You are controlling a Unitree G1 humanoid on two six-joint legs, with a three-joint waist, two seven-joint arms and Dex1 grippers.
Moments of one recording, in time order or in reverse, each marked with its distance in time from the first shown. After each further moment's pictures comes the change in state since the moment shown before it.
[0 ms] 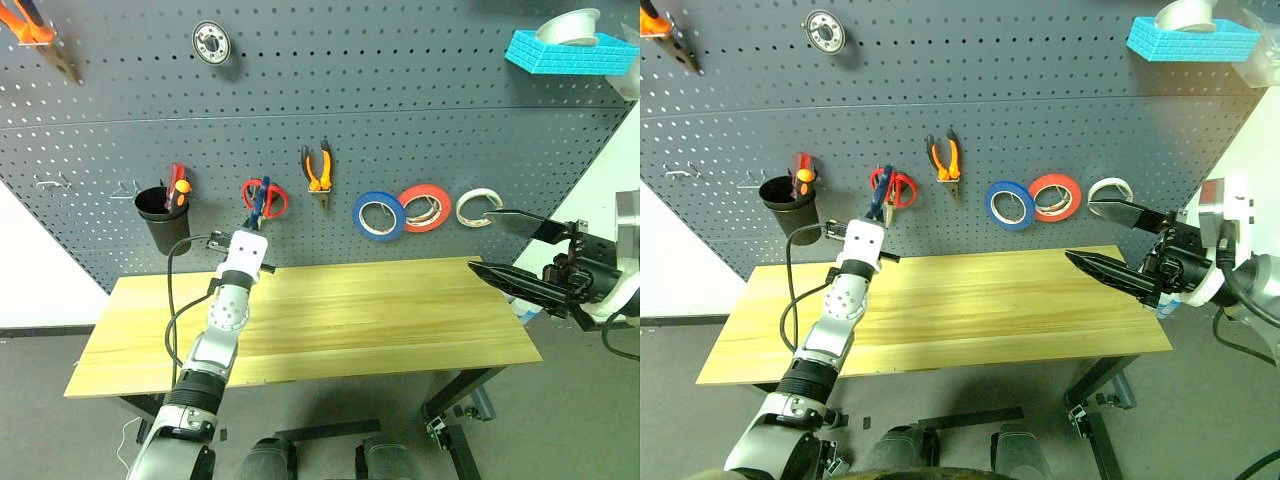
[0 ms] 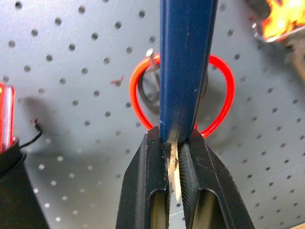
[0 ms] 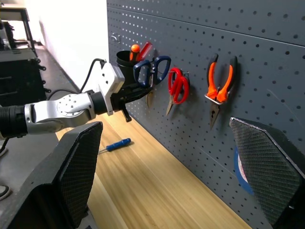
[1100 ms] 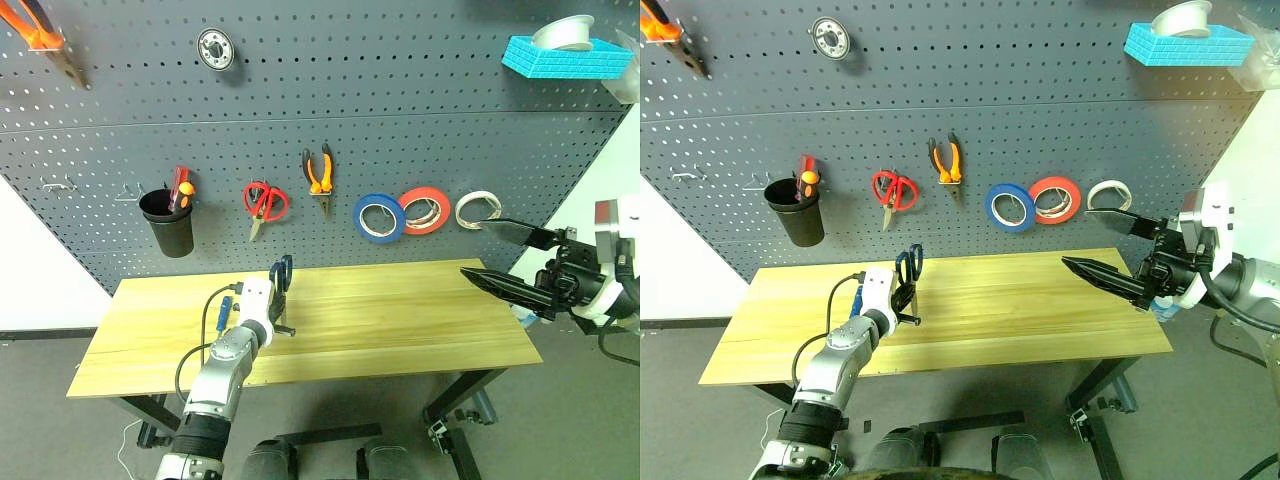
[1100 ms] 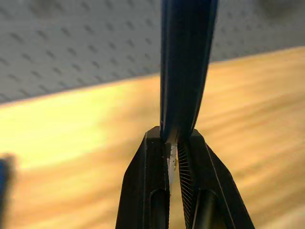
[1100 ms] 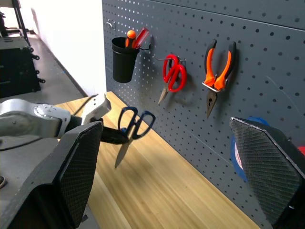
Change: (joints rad) left arm 0.161 -0.097 0.053 -0.174 -0.375 0.683 -0.365; right arm 0.019 0.001 0.050 0.027 -0.074 -0.033 0.008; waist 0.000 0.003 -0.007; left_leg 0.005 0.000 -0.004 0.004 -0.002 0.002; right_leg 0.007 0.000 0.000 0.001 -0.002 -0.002
